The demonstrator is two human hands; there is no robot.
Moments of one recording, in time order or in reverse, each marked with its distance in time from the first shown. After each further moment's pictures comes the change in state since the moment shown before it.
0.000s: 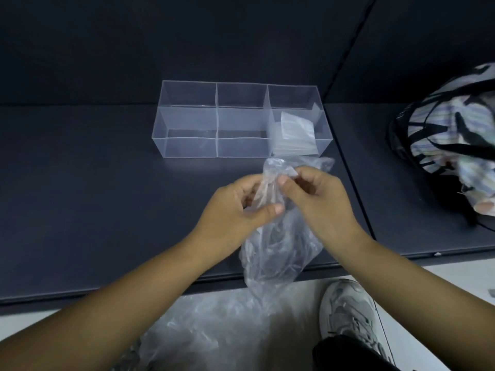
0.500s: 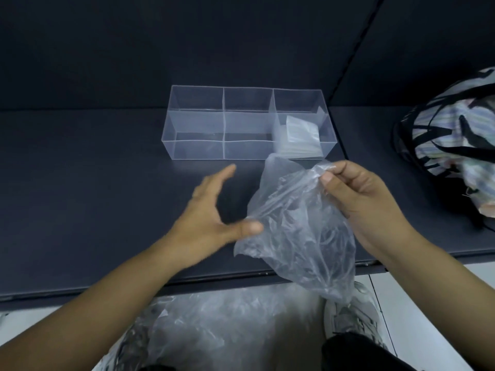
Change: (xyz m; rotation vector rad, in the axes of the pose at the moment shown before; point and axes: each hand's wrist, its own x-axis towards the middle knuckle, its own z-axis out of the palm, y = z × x) left_hand -0.022 -0.007 -0.047 0.395 0.006 -0.138; right_hand -0.006 -0.005 -0.043 0.304 -0.087 0.050
